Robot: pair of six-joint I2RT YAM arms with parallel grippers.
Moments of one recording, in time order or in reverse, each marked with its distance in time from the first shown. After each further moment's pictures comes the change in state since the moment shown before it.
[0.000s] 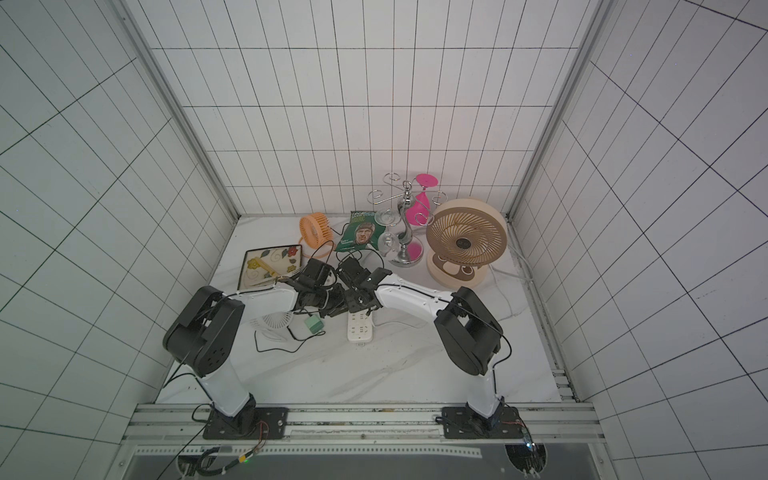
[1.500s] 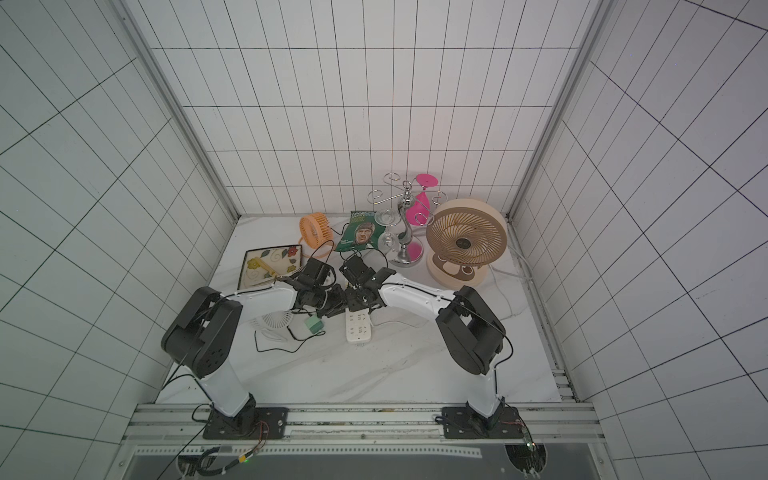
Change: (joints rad) left arm 0.006 0.003 0.016 -0.062 -0.017 0.049; right arm -0.027 -0.012 -0.035 0.064 -0.089 0.016
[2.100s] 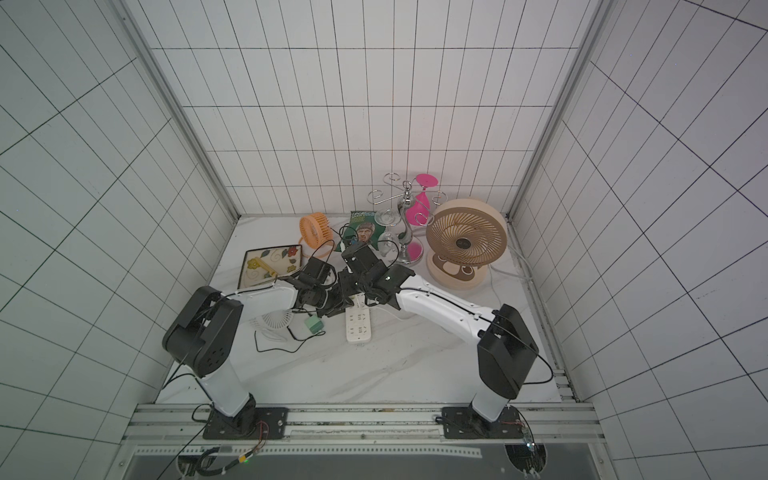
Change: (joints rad) left arm 0.000 0.009 0.004 -0.016 -0.003 -0.004; right arm 0.027 -0.235 -0.010 0.143 0.017 0.012
